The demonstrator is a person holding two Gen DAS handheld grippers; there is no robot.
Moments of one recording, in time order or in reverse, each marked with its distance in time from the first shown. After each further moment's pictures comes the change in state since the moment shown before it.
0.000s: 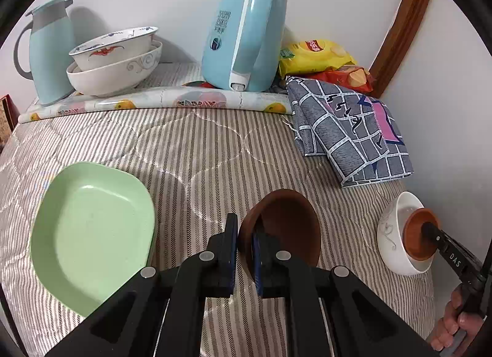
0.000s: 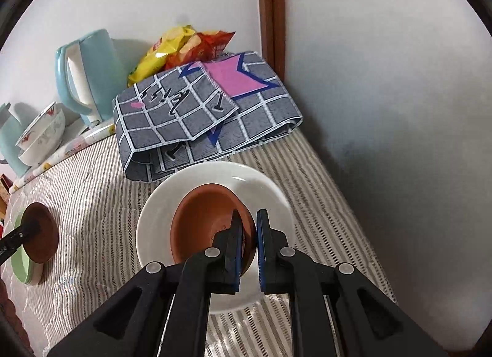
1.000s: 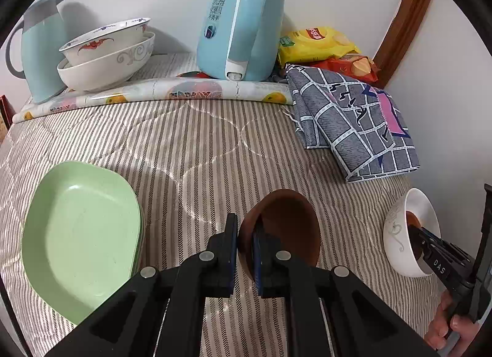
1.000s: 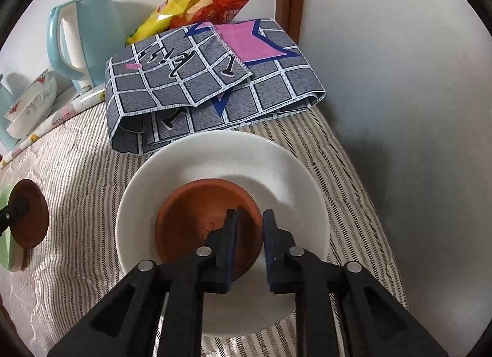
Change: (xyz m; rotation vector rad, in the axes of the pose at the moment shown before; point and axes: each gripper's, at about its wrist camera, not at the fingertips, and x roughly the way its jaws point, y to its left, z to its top) left arm 0.015 -0.006 0.004 0.009 0.035 0.013; right arm 0.031 0.013 -0.006 -0.061 0.089 -0.032
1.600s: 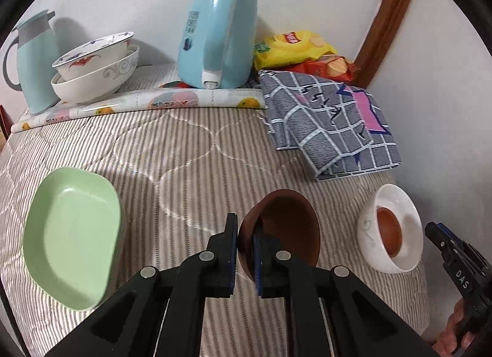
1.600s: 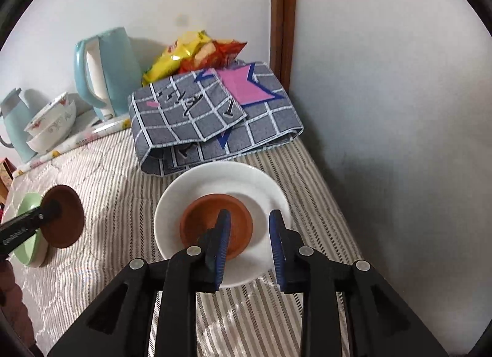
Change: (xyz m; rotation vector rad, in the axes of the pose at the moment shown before) left arm -0.021 -0.034 -0.005 0.034 -0.024 -0.019; right arm -0.072 -0.016 -0.006 0.011 -0.136 0.025
